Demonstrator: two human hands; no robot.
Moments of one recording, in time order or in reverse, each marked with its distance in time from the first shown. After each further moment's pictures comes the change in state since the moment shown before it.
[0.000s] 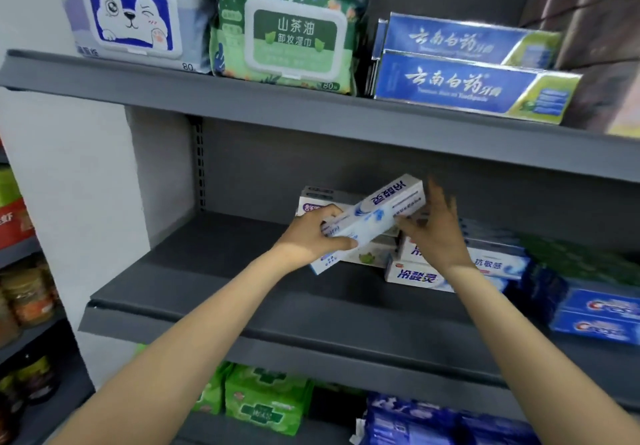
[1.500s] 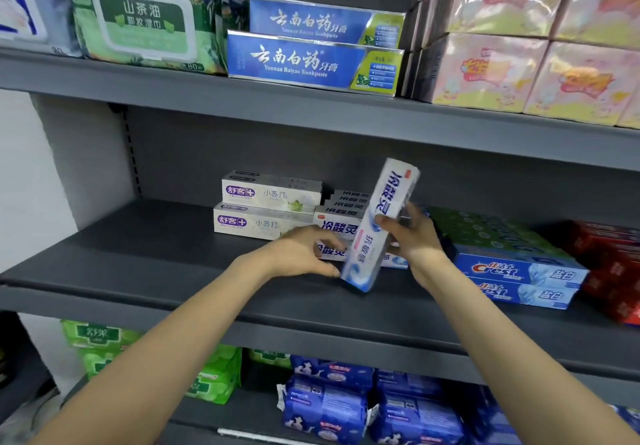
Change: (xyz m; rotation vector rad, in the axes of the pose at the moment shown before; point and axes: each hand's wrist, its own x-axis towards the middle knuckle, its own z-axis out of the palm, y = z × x) left_hand -0.001 0.070 0.122 0.208 -0.272 0.000; right_hand -0.040 0.058 -0.103 0.530 -0.052 0.393
